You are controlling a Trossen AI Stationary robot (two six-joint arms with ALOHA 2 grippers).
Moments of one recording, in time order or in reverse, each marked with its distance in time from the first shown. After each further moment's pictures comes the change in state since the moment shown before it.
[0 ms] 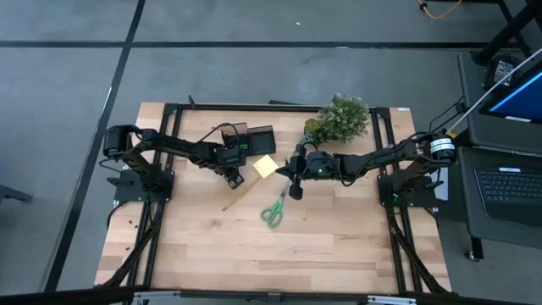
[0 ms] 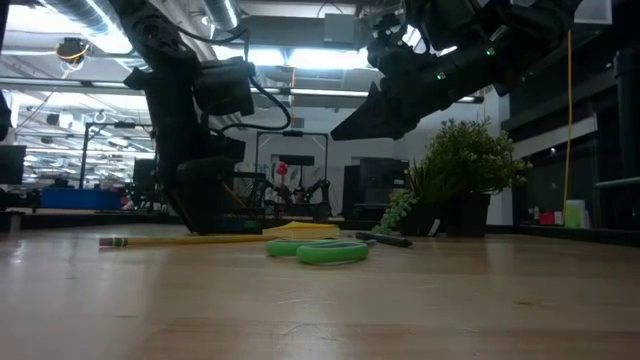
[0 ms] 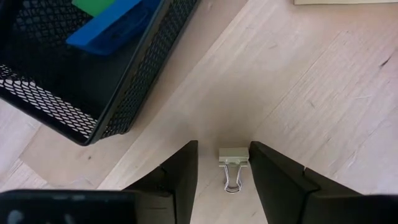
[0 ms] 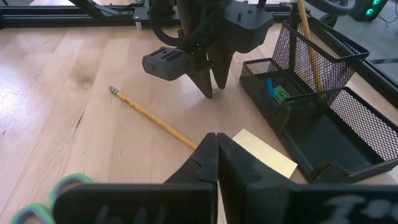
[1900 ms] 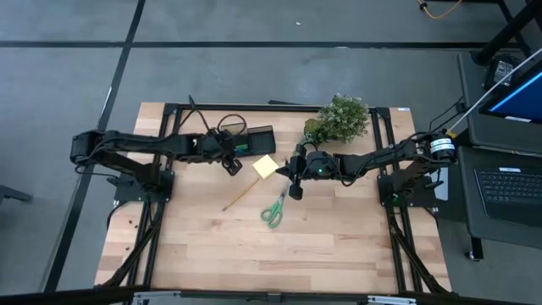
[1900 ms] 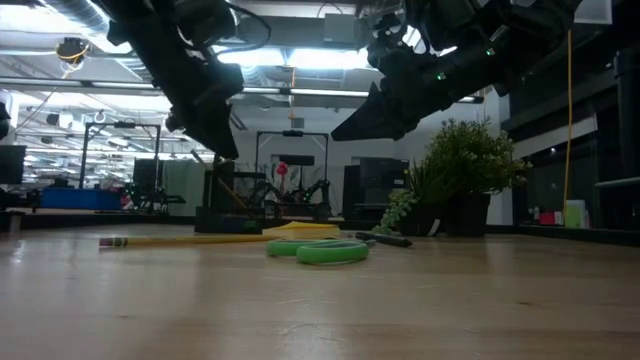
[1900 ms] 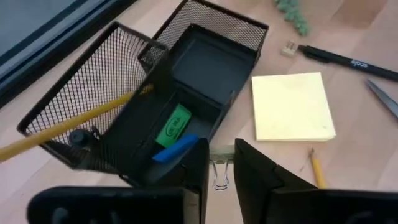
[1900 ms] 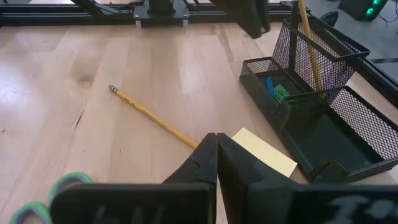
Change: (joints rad) left arm 0.015 -0.353 -0.002 0.065 -0.178 0.107; right arm 0.000 0.000 0.000 -0.004 0.000 -0.002
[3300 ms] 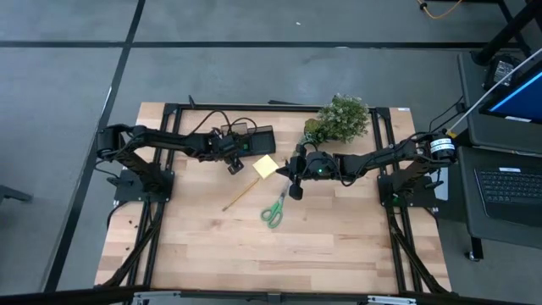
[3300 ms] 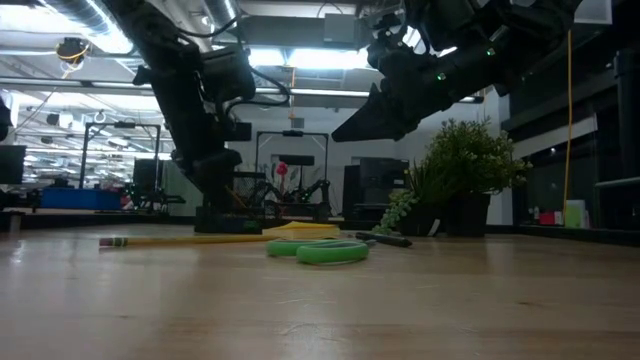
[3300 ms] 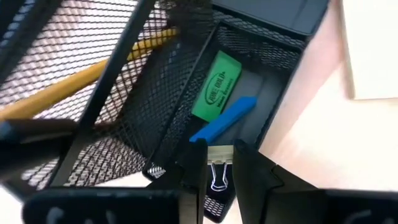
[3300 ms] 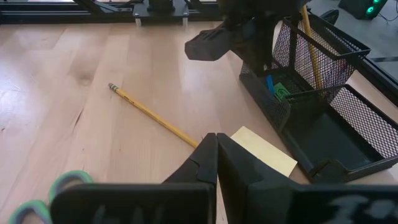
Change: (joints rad) left arm 0.095 0.255 0.001 0.021 -0.017 0.143; right arm 0.000 0.000 0.000 -0.006 0.000 -0.001
